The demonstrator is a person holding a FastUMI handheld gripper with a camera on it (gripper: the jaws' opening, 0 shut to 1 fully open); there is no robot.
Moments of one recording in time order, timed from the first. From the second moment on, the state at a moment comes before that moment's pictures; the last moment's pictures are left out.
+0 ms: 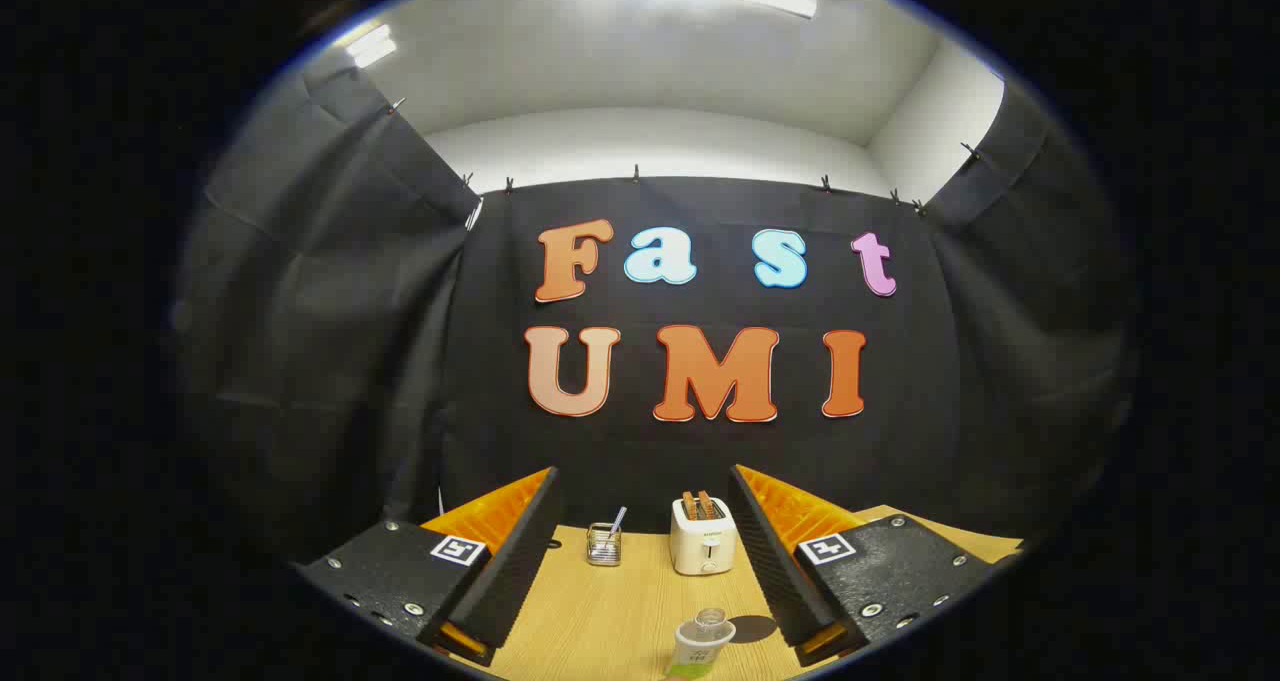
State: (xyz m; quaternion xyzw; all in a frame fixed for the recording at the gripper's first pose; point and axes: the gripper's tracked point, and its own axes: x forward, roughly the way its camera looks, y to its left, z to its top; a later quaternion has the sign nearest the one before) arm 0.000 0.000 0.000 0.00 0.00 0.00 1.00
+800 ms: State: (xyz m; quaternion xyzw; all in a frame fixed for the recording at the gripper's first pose) arm 0.000 -0.010 0.001 0.00 0.00 -0.01 1.00
